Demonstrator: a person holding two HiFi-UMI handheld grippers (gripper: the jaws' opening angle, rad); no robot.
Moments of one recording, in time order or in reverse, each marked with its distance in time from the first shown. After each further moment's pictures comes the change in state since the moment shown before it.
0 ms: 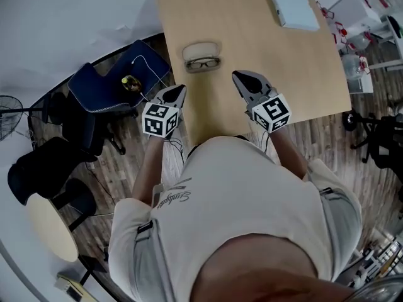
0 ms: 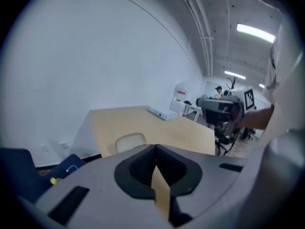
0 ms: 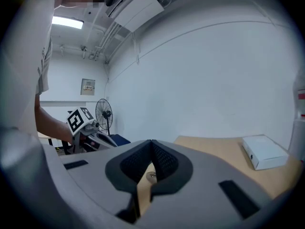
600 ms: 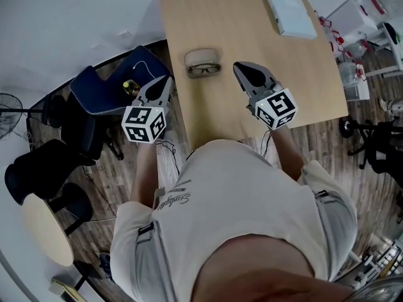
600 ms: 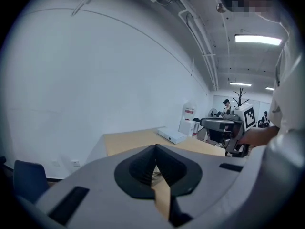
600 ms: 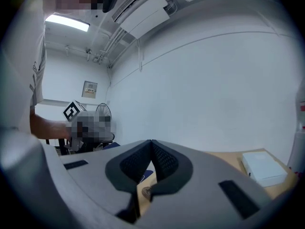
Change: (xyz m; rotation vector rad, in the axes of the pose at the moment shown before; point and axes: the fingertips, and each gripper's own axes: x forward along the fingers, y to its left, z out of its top) left arm -0.074 0.019 0.096 -0.004 -0.245 0.123; right arm 0.006 -0.001 0.071 -0.058 -0.083 -0.005
